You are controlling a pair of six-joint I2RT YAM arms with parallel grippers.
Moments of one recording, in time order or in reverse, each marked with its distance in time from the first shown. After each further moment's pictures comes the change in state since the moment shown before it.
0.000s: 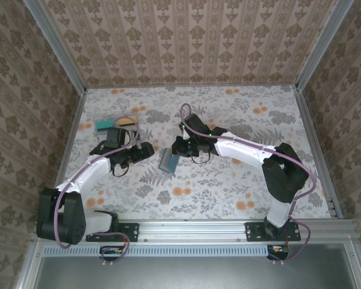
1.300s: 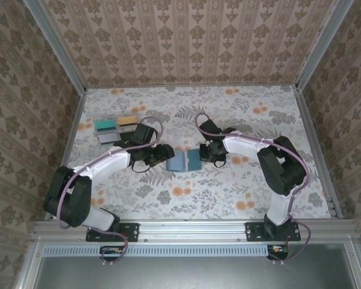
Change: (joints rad) left arm -0.296 0.199 0.141 0.051 0.066 -0.240; right arm -0.167 0.046 -0.147 -0.186 0.225 -0.164
